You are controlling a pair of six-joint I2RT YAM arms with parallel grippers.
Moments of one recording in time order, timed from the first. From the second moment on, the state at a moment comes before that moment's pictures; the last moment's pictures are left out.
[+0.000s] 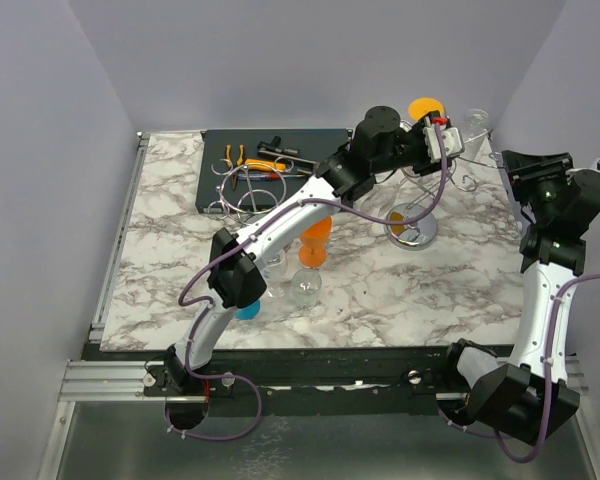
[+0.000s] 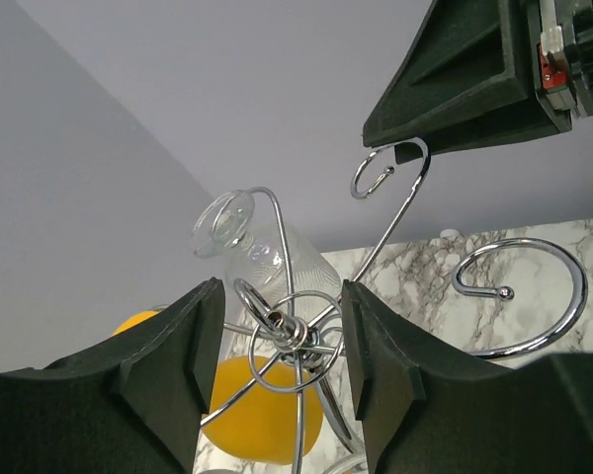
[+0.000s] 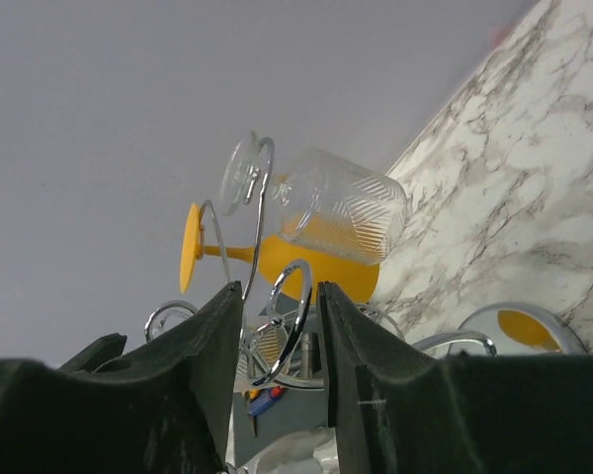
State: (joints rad) left arm -0.90 2.25 2.40 -0.06 0.41 0.50; right arm -0.45 1.01 1.01 -0.08 -0.34 0.98
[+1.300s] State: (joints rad) left arm -0.65 1.64 2.08 -0.47 0.27 0.12; right arm -0.02 1.31 1.85 -0.34 -0.28 0.61
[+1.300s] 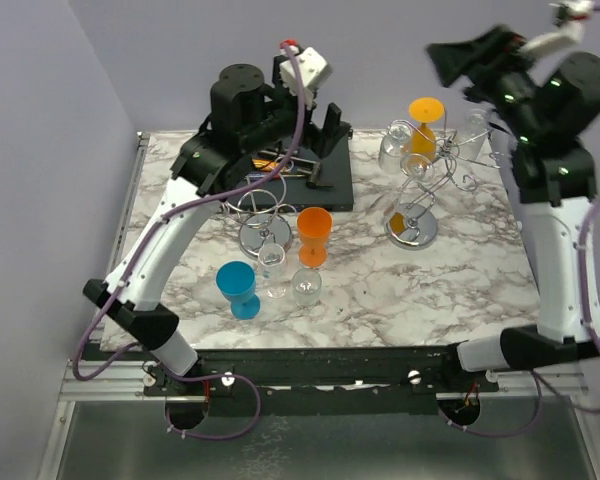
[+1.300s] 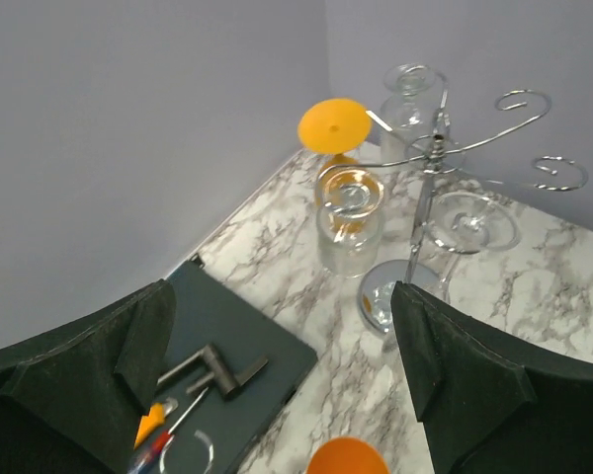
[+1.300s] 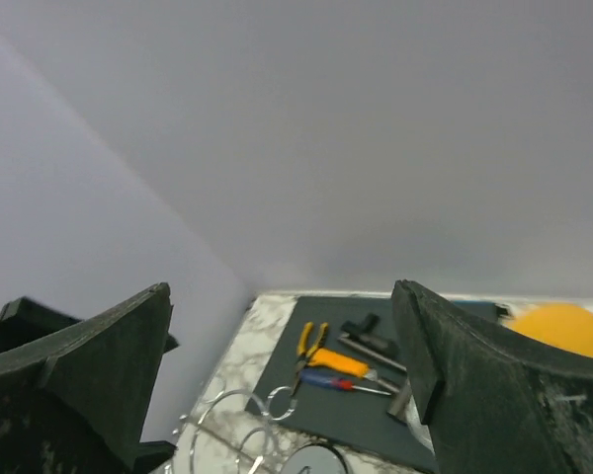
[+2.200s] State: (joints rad) left arm -0.37 1.11 1.52 -0.60 0.02 0.19; right arm 1.02 1.46 1.61 -0.64 0.35 0.34
